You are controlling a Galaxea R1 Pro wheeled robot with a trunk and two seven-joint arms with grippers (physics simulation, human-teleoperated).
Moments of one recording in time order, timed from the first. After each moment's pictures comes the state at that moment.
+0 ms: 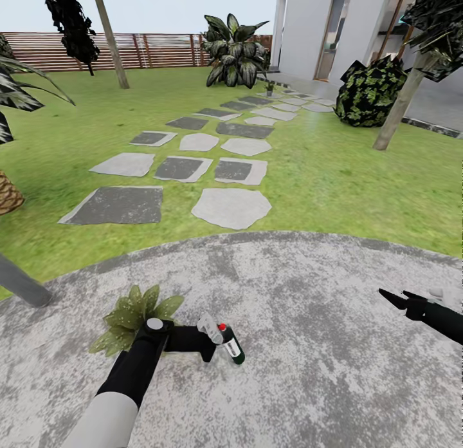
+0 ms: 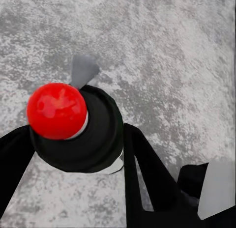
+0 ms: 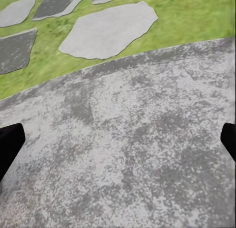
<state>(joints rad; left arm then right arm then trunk) -0.59 -0.15 0.10 -0.91 -0.58 0.19 -1.16 -0.55 -0.28 -0.82 -1.20 0.22 0.49 1.12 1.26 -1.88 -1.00</state>
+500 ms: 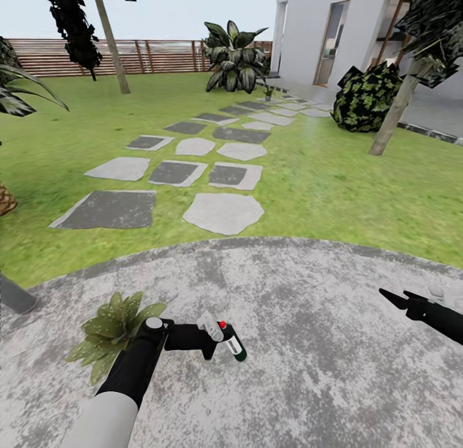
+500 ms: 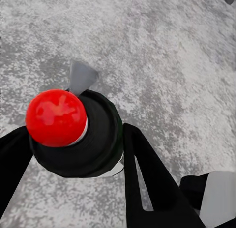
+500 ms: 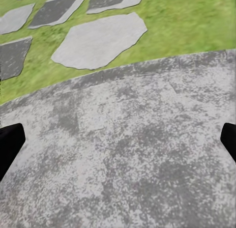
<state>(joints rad) -0.59 -0.15 0.10 -0.92 -0.55 0.19 -1.17 -0.55 -0.28 -0.82 -1.20 0.22 0.49 1.12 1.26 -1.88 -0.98</state>
